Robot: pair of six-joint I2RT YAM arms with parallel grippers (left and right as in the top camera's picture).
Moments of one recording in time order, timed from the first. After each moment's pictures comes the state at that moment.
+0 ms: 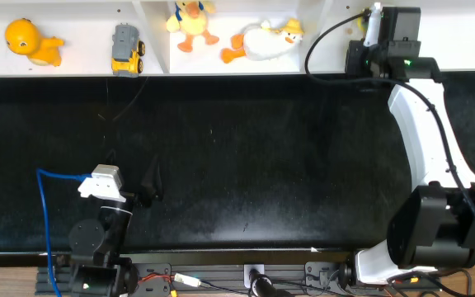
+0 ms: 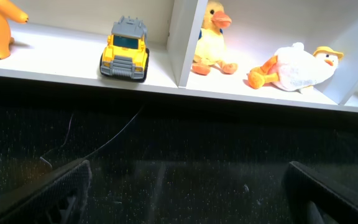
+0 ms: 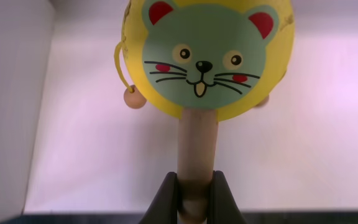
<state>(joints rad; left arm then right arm) -0.09 0.01 0.02 -0.08 0.10 -0.22 -0.03 1.75 1.42 -0.51 -0.02 -0.01</state>
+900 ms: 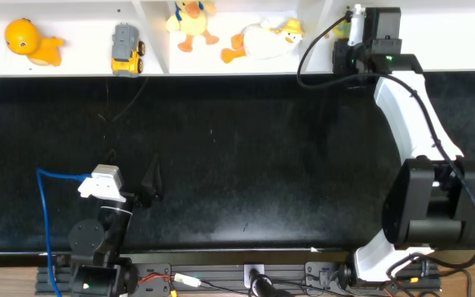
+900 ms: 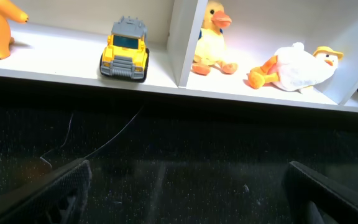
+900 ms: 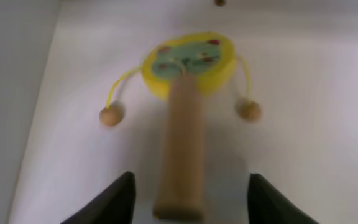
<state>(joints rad) -0.09 0.01 0.02 -0.08 0.10 -0.22 0.00 1.85 1.42 -0.44 -0.05 -0.03</state>
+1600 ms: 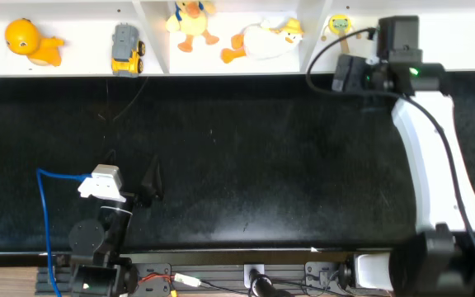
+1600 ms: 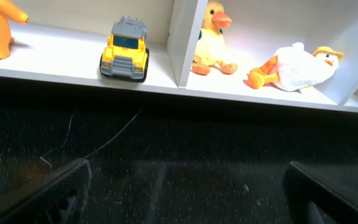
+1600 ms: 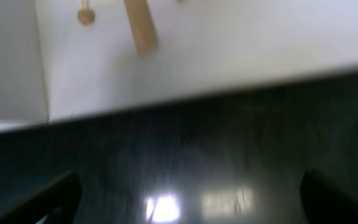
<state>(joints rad) -0.09 0.01 0.02 -0.08 0.10 -0.22 0.00 1.58 1.43 -0.91 0.04 0.21</state>
